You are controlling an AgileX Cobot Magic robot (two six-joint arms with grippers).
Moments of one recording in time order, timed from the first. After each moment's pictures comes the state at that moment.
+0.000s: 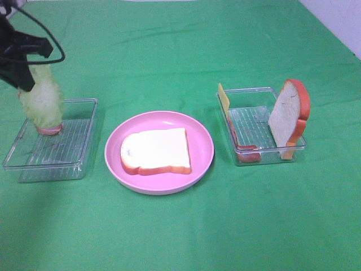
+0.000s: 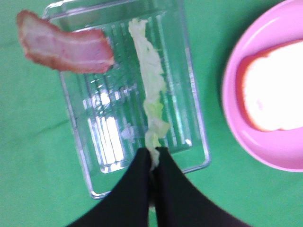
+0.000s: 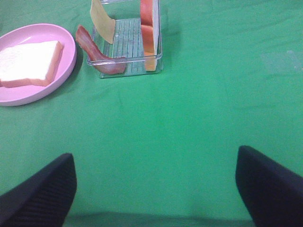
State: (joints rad) left arm -0.15 1.75 -1.43 -0.13 1.01 0.03; right arm 0.04 0.00 -0.46 0.08 1.11 -0.01
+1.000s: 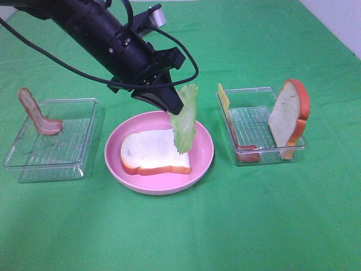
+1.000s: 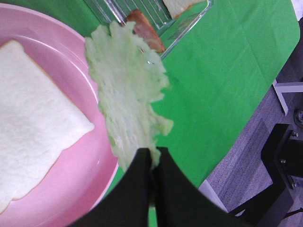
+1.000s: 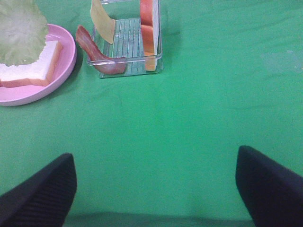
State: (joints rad) left arm -0.45 2.05 -1.59 -0.77 1.01 0.40; right arm 0.04 0.00 -0.46 0.08 1.11 -0.01
